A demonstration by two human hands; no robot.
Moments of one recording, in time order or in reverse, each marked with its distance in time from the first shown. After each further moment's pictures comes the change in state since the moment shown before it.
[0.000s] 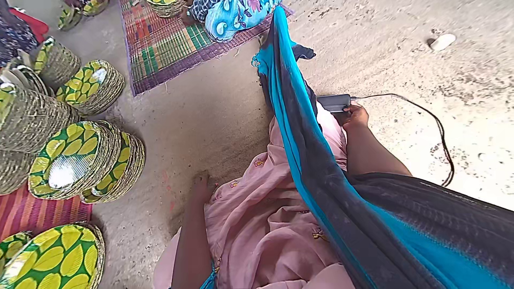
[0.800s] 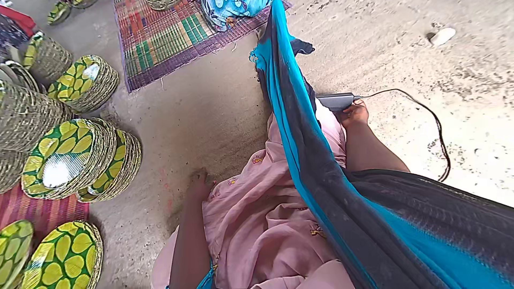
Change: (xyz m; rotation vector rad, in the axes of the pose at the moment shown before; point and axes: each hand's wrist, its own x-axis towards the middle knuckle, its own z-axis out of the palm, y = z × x) left_hand -0.002 0.001 -0.001 -0.002 -0.004 -0.003; right_hand 0.007 0.006 -0.010 0.065 -0.053 -0.048
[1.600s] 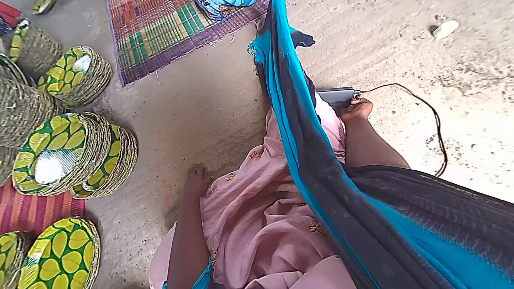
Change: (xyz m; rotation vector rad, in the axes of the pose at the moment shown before) left_hand -0.002 0.002 -0.002 0.008 -0.008 -0.002; right_hand 0.009 0.003 -0.001 0.306 -0.054 0.001
